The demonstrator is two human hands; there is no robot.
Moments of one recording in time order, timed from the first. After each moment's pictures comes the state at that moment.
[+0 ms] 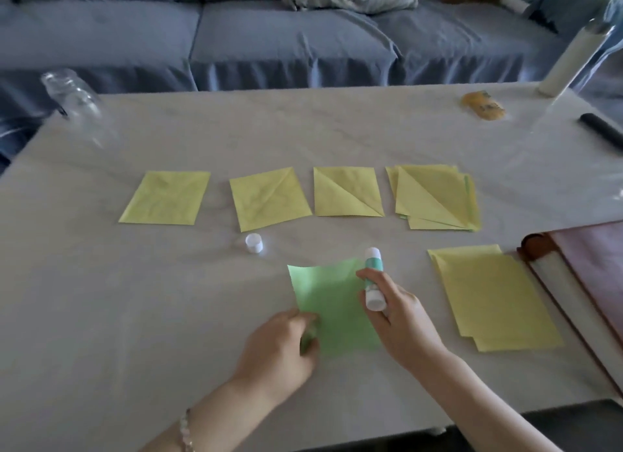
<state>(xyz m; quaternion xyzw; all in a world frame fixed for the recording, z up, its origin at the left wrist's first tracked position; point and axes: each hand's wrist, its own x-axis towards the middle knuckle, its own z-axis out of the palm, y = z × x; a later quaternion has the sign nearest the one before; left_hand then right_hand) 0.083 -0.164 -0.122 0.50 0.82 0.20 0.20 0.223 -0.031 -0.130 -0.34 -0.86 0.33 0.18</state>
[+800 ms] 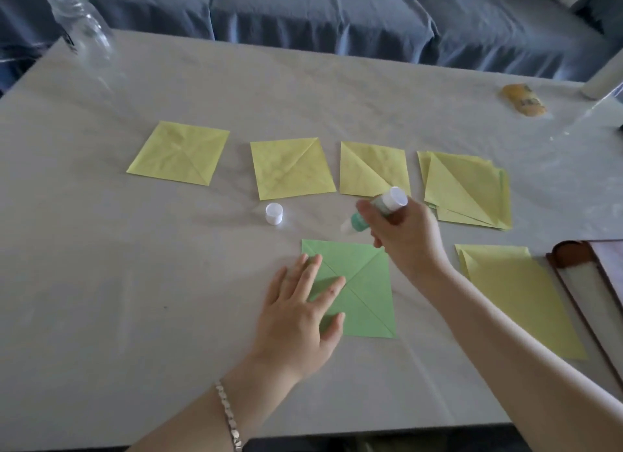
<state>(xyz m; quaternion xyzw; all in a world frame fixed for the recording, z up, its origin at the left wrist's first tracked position) 0.080 -0.166 -0.157 0.54 0.82 0.17 0.09 0.144 -0.001 -0.079 -0.40 -0.79 0.40 0.23</state>
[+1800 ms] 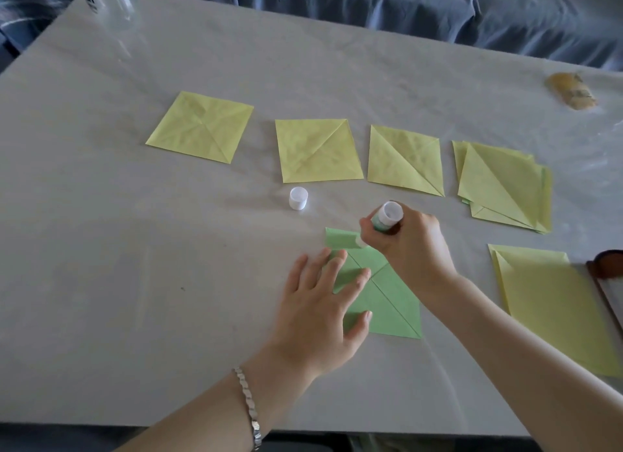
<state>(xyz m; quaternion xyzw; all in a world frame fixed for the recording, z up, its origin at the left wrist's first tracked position) 0.081 -0.167 -0.157 0.55 0.82 0.18 0.08 0.132 -0.018 -0.098 -0.40 -0.86 0.29 0.15</state>
